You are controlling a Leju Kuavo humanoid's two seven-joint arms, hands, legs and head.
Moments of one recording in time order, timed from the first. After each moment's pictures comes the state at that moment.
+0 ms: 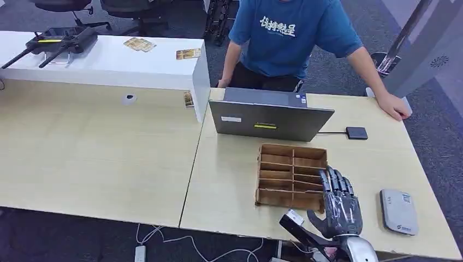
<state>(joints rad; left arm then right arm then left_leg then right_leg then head) -0.13 -0.06 -1.45 -0.11 1.56 0.27 0.04 -0.07 -0.28 0.45 -1.46 1.15 -0.26 0.25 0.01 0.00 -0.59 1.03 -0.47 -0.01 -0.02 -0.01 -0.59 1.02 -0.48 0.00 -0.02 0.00</state>
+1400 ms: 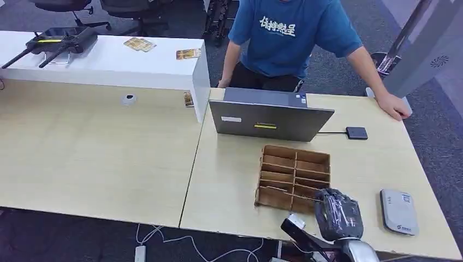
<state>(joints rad) -0.13 -0.06 -1.45 -0.11 1.56 0.27 0.04 -0.05 -0.30 0.45 -1.48 1.12 -0.22 0.24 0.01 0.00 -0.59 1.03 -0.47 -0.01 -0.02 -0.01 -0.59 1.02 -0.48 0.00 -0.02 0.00</state>
